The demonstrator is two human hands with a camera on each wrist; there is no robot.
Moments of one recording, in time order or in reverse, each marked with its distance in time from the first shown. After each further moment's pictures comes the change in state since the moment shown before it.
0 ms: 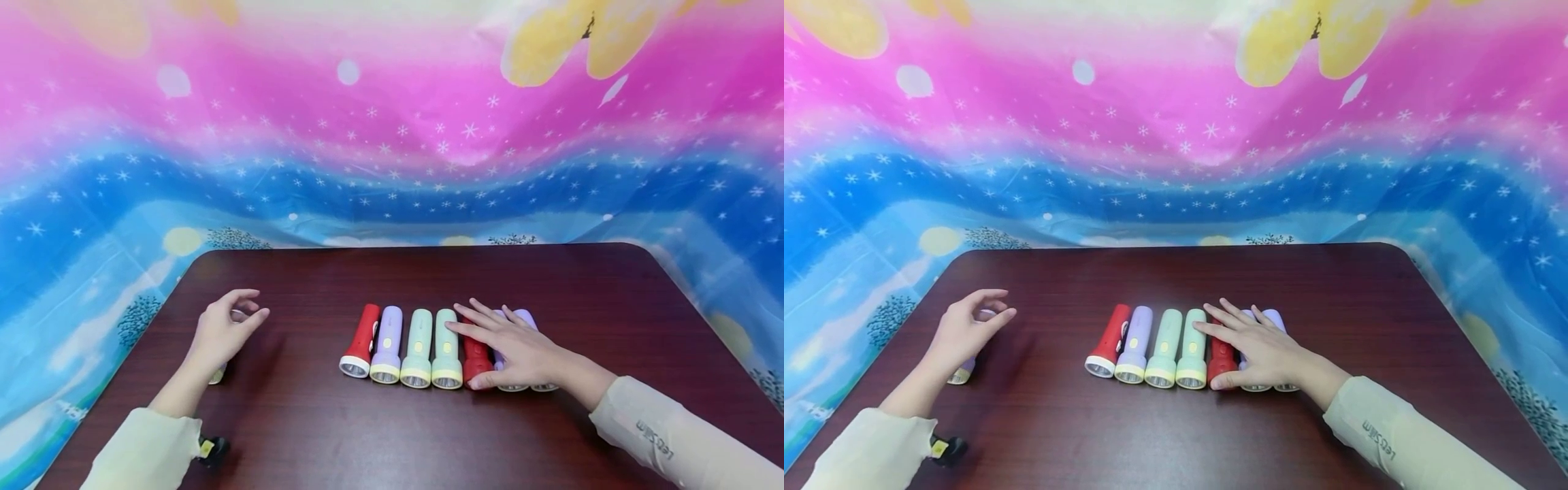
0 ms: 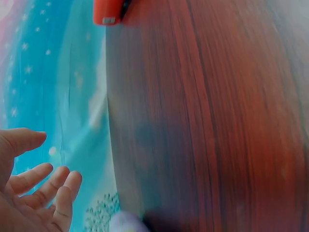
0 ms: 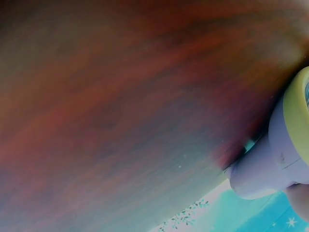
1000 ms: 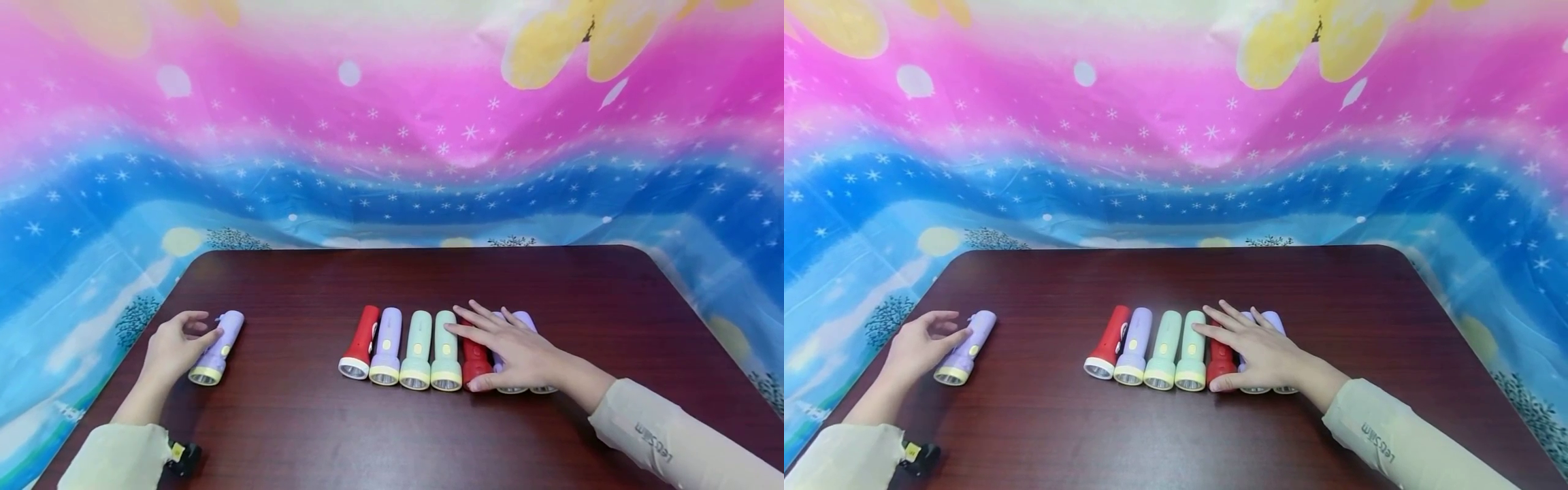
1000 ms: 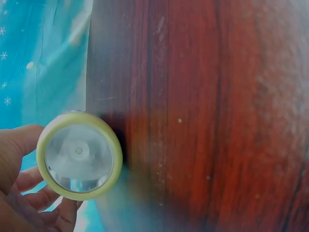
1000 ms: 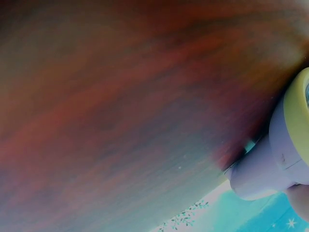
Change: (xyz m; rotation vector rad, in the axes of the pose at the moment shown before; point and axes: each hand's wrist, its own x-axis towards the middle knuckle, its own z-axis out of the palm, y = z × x) left_hand -0.009 -0.076 -0.024 0.117 -0.017 -0.196; right_hand 0.000 -0.001 0.001 0.006 -0.004 0.010
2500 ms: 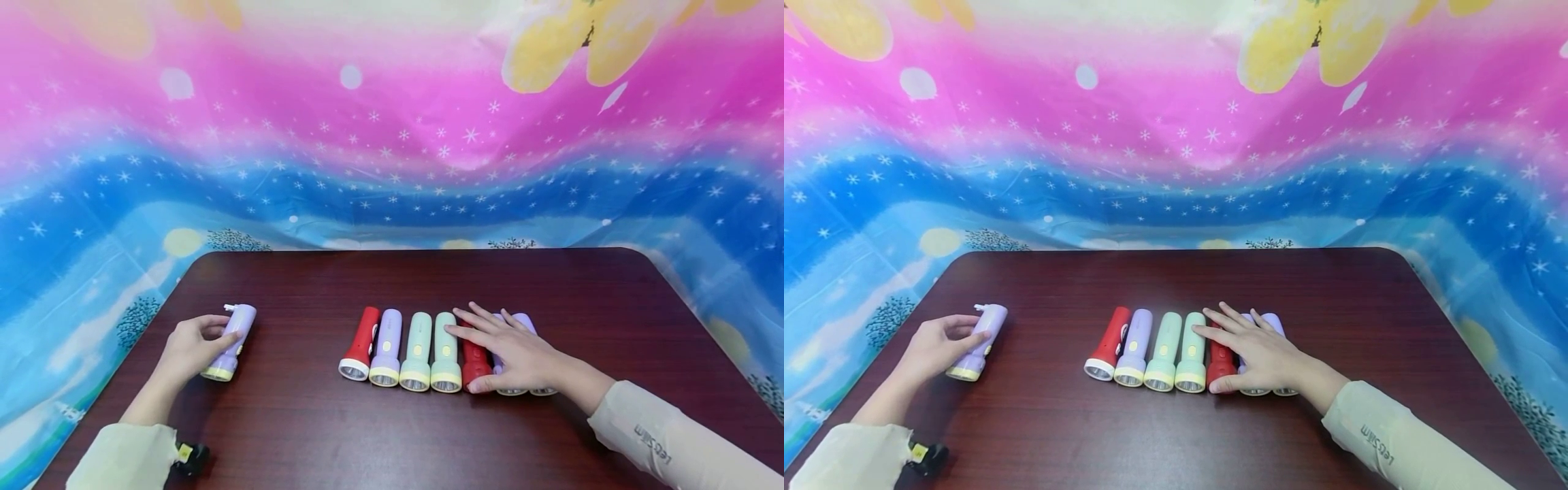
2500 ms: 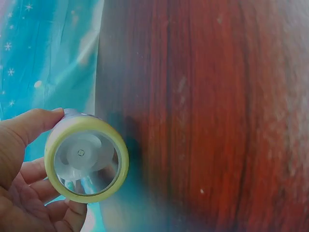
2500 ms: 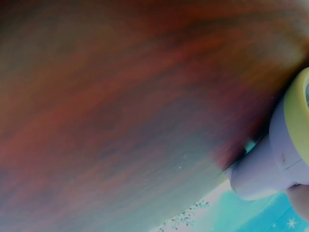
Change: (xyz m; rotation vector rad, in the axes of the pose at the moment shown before) left_hand 0.000 0.019 0.005 -0.077 -0.148 0.016; right_hand -0.001 -0.001 -0.001 0.002 -0.002 -0.003
